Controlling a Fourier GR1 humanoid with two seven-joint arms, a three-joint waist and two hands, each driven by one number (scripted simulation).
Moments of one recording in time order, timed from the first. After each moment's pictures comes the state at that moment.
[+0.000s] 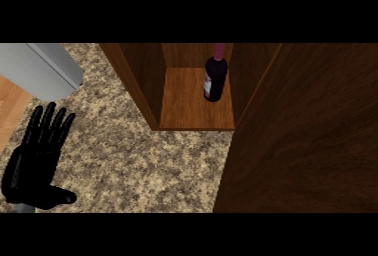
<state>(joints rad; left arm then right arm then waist) 0.03 0.45 -0.09 -1.49 0.74 -0.23 -0.41 0.28 -0.84 0.78 -2.51 -0.02 -0.22 0.02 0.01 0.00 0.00</state>
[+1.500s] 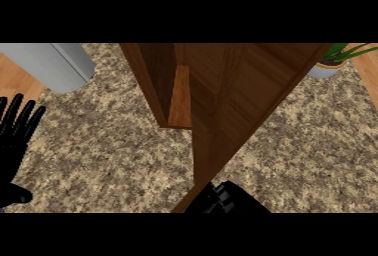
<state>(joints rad) 0.00 0.57 0.03 -1.42 0.84 -0.40 -0.34 -0.46 -0.22 0.72 -2.20 -0.11 -0.26 0.51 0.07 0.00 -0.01</state>
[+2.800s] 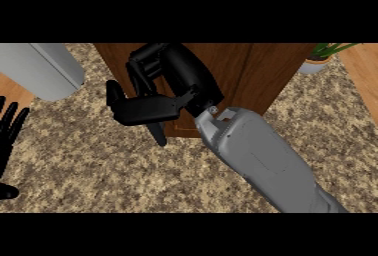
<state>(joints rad) -0.02 0.54 0.16 -1.31 0.80 -0.48 -0.33 -0.95 -0.01 0.41 -1.38 -0.36 -0.23 0.31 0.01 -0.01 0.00</state>
